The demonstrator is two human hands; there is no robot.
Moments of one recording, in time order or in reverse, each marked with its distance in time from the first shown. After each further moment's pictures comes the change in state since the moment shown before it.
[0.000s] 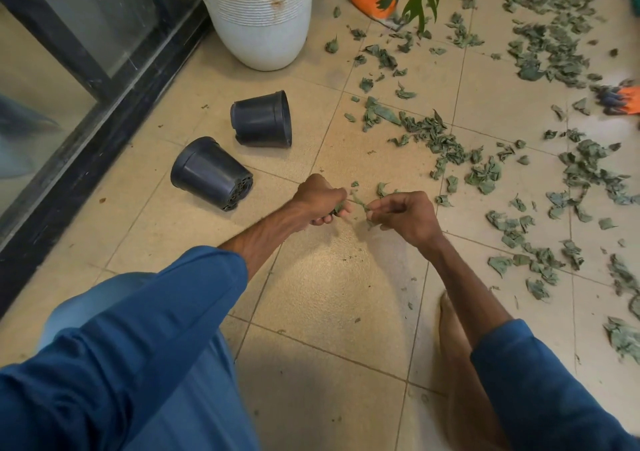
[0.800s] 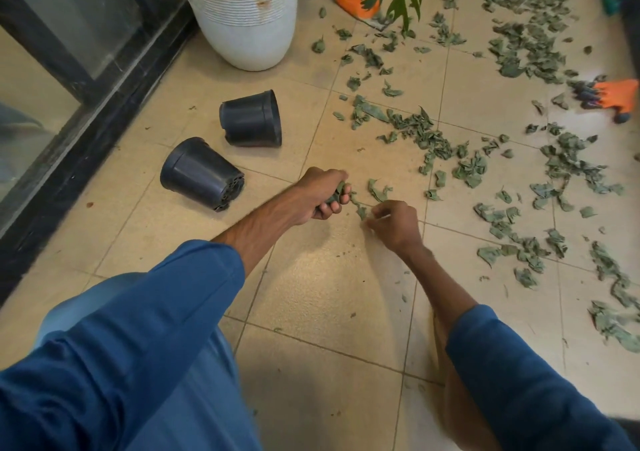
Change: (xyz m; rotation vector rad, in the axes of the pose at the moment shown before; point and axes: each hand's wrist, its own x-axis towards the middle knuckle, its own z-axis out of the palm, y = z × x) left_hand -0.012 0.027 0.005 -0.274 -0.103 -0.148; right_hand -0.002 0.030 0.017 -0.485 0.190 0.044
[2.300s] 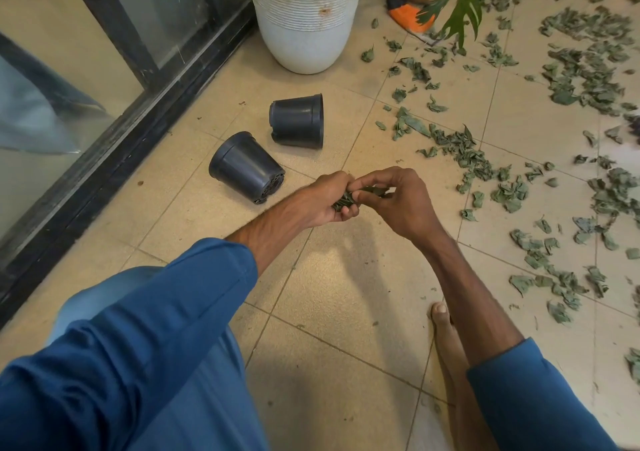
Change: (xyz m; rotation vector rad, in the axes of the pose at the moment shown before) left_hand -0.003 -0.014 -0.043 -0.272 0.001 -0.075; right_hand -0.023 -0.125 -0.029 0.224 -0.124 -0.433
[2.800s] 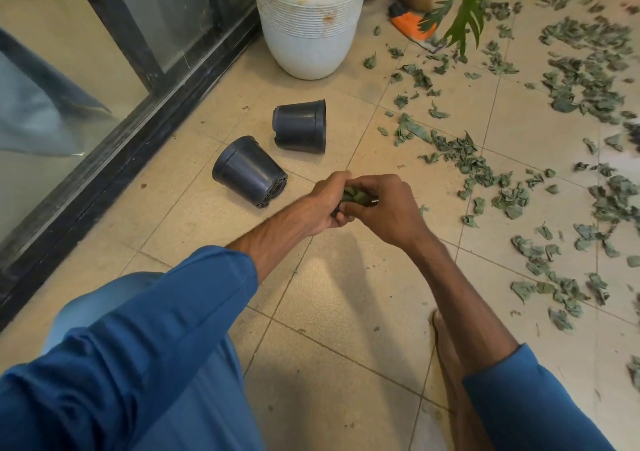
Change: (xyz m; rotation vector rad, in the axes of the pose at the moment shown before) left_hand -0.009 -0.002 -0.002 -0.007 0.093 0.043; right_hand 0.001 -0.024 0.015 -0.127 -0.083 0.011
